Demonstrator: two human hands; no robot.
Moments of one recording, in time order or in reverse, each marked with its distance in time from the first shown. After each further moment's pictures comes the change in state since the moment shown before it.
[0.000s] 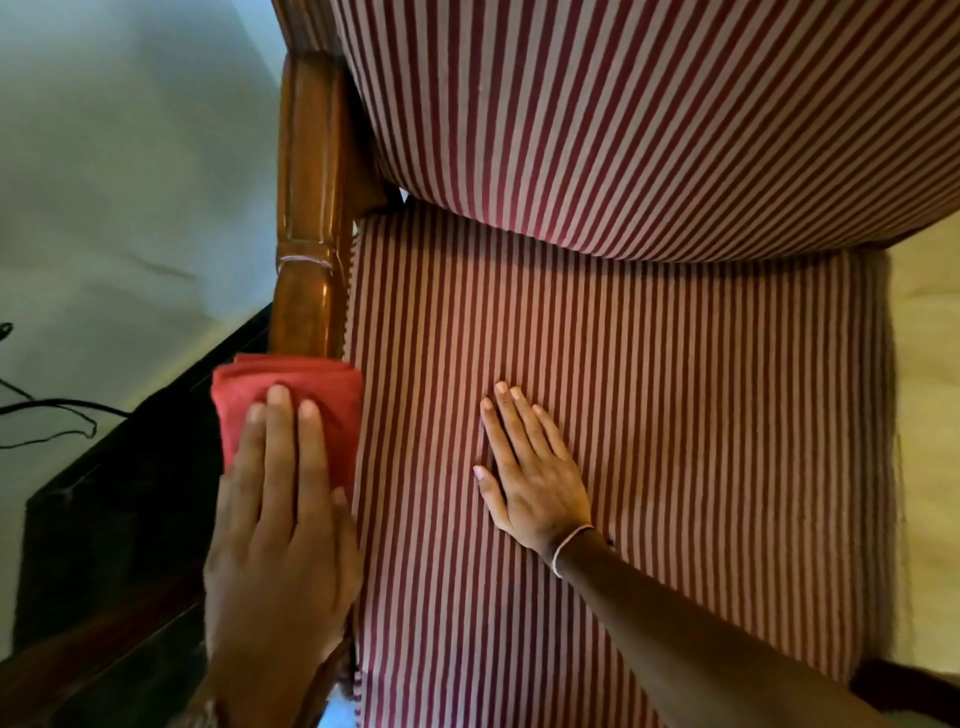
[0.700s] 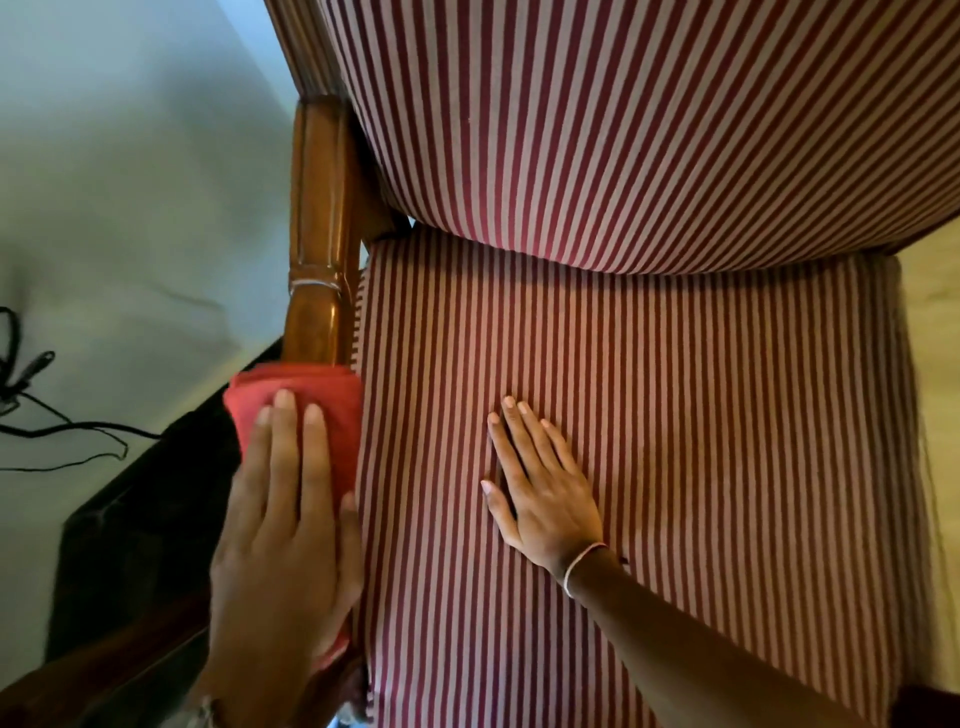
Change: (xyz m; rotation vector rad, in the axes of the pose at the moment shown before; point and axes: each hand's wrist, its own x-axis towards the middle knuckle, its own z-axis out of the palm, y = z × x) left_hand 0.012 -0.001 -0.005 -0.013 0.004 0.017; right_hand -0.003 -0.001 -0.002 0.037 0.032 0.012
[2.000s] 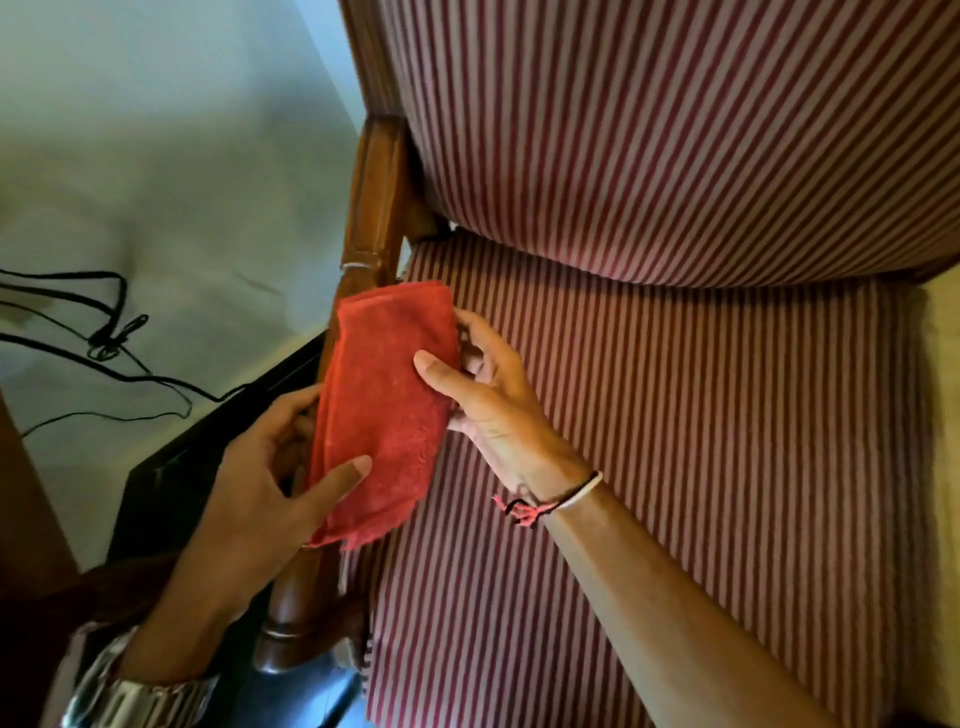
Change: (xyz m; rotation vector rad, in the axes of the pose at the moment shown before) left_hand -0.002 0.032 -0.064 -1.029 -0.083 -0.379; right_hand 0.078 -0.030 -0.160 1.971 -0.286 0.351
